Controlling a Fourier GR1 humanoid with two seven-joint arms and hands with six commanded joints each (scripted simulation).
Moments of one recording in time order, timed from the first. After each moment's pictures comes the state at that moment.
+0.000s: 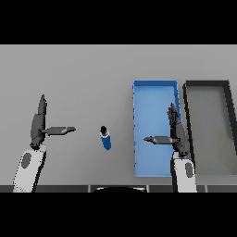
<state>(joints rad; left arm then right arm) -0.11 0.43 -0.16 -1.48 0.24 0.26 0.01 0.00 0.00 0.00 -1.57 0.00 0.00 0.00</state>
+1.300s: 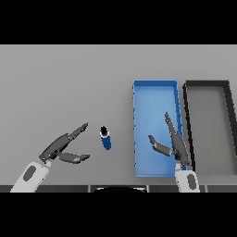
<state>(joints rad) 0.01 0.61 -0.43 -1.72 0.21 -0.24 -0.09 0.15 -0.11 0.14 -1.74 0.19 0.05 -0.07</state>
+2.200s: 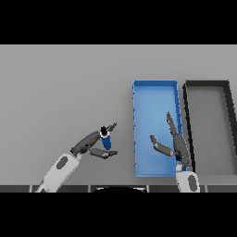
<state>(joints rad) -0.19 0.28 -0.56 -1.41 0.08 -0.22 -0.09 0.17 -0.11 0.14 -1.78 0.18 0.05 -0.04</state>
